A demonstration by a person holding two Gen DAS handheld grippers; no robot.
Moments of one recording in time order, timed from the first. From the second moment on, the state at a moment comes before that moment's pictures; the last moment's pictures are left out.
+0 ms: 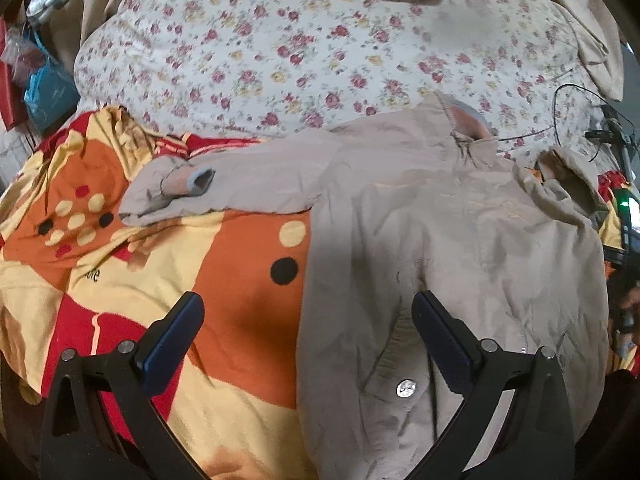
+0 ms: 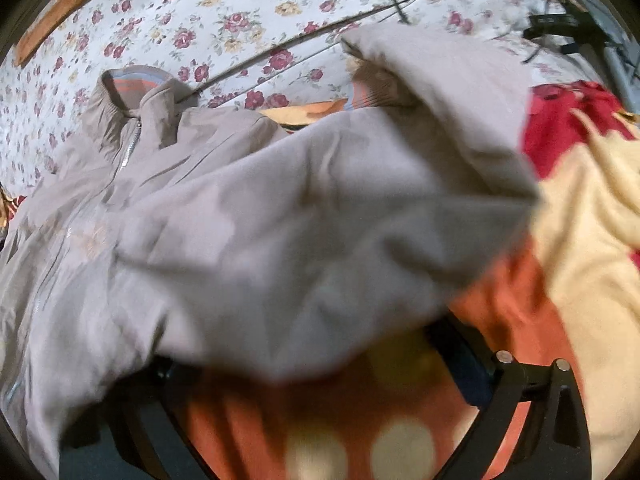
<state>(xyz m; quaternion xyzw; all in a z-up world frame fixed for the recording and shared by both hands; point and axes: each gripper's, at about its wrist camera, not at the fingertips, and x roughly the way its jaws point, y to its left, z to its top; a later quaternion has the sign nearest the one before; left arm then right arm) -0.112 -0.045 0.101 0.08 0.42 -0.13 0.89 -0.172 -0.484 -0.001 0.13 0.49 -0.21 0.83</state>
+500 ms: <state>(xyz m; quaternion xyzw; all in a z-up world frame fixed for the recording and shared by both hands) -0.126 -0.069 0.117 0.07 0.41 -0.18 0.89 -0.250 -0.388 0.125 0.07 0.46 -0.19 0.86</state>
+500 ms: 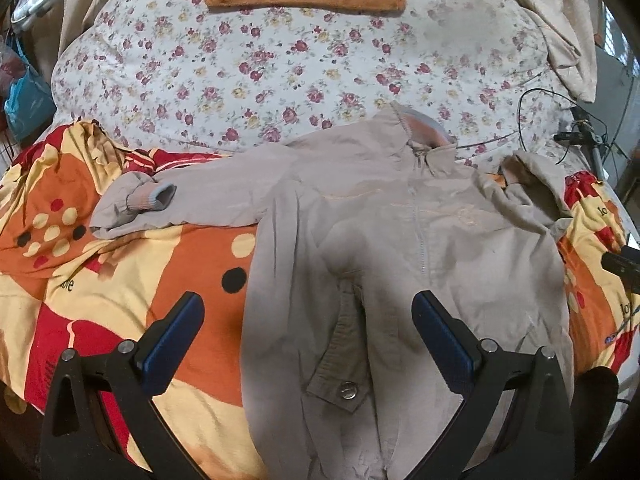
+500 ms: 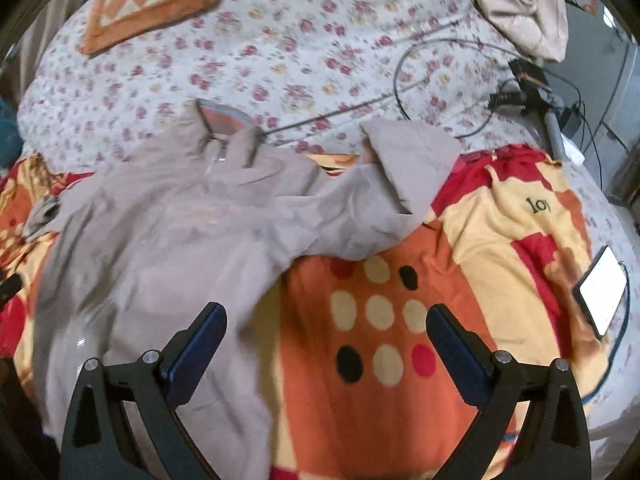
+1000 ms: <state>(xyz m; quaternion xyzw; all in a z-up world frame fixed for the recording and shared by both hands) -0.115 -0.049 0.110 0.06 0.42 -0.15 0.89 -0.197 -0.294 0.109 0.10 0.45 -0.11 0.88</state>
